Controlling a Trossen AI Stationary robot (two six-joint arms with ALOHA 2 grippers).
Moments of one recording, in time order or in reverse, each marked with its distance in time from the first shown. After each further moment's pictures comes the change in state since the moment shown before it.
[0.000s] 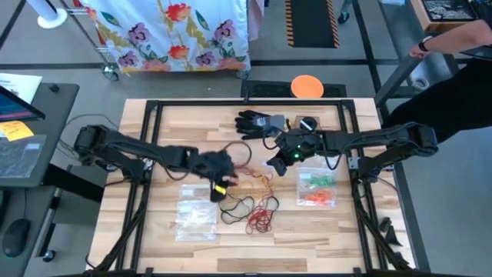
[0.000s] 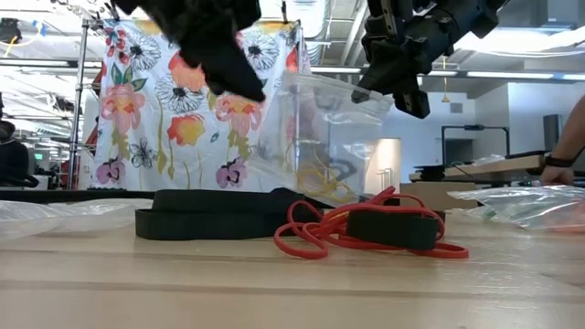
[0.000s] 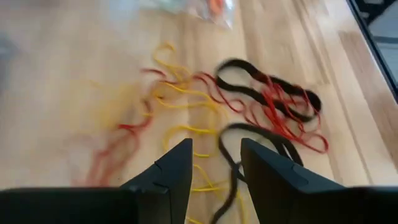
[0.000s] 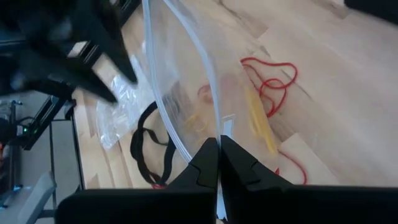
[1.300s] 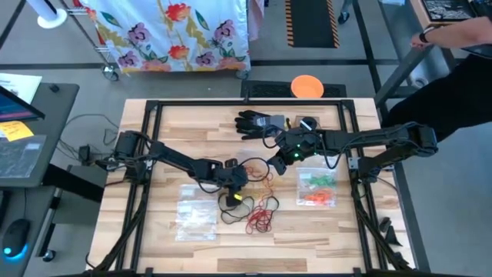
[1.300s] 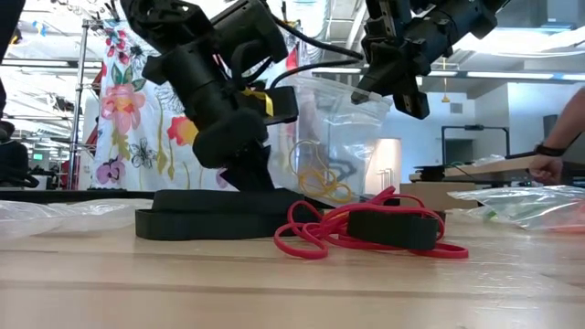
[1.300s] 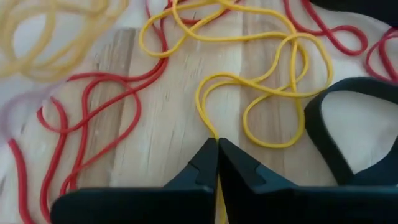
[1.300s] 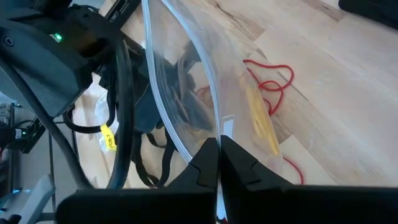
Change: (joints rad) left arm -0.003 0.422 0.077 0.114 -0.120 0.004; right arm -0.009 0.000 0.000 0.000 0.000 0.000
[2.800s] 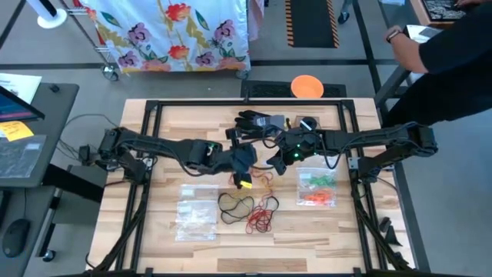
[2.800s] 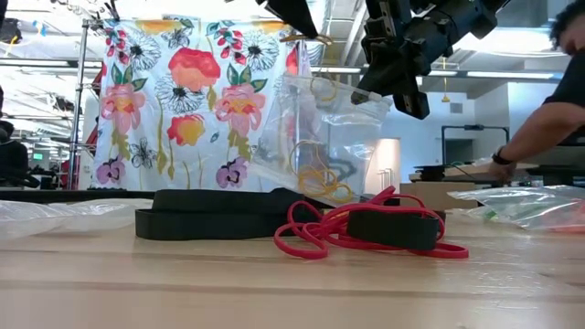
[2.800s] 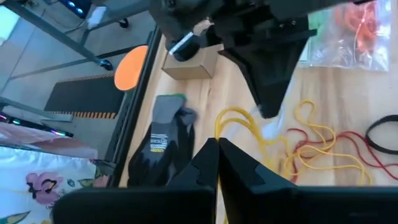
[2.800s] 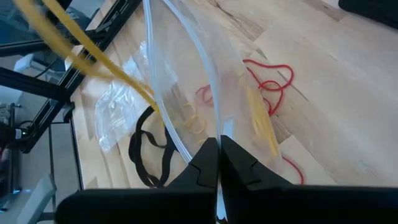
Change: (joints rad) left arm -0.047 -0.152 0.630 -0.642 -0.483 0.218; right arm 0.000 0.000 0.000 0.000 -0.001 0.001
